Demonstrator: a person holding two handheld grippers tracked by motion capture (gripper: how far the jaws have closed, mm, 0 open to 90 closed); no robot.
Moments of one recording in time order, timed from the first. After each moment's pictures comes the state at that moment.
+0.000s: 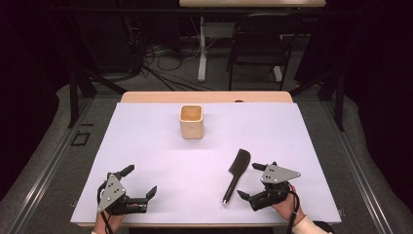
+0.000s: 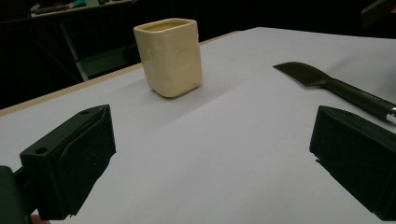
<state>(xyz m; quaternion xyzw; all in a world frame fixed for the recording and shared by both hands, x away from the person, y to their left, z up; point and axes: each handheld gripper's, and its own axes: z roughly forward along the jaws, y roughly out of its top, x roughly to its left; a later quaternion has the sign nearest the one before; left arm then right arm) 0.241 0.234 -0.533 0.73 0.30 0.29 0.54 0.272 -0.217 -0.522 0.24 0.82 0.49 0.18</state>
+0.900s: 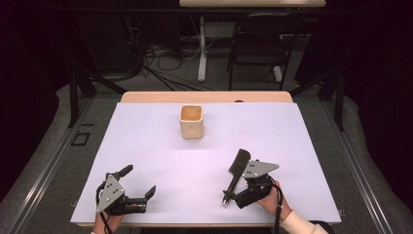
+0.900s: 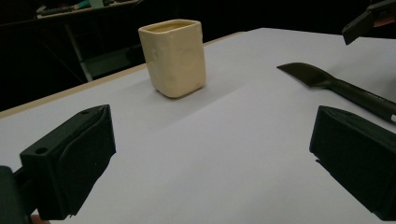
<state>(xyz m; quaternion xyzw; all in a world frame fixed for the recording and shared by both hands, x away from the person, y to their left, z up) 0.240 0.236 -0.532 0.73 0.31 0.30 0.53 0.289 -0.178 -0.525 0.22 0.84 0.47 0.13</state>
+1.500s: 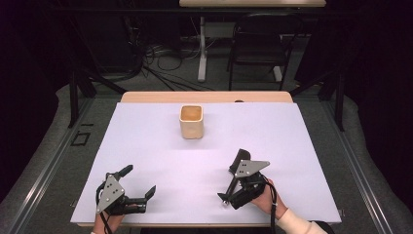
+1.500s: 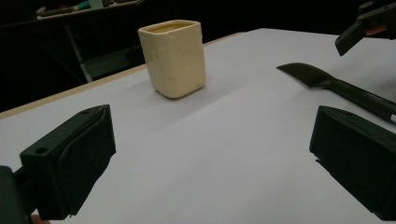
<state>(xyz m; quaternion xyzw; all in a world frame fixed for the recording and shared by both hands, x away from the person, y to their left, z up) 0.240 0.237 -0.533 0.73 0.31 0.30 0.54 0.295 -0.162 -0.527 0.21 0.86 0.46 0.10</state>
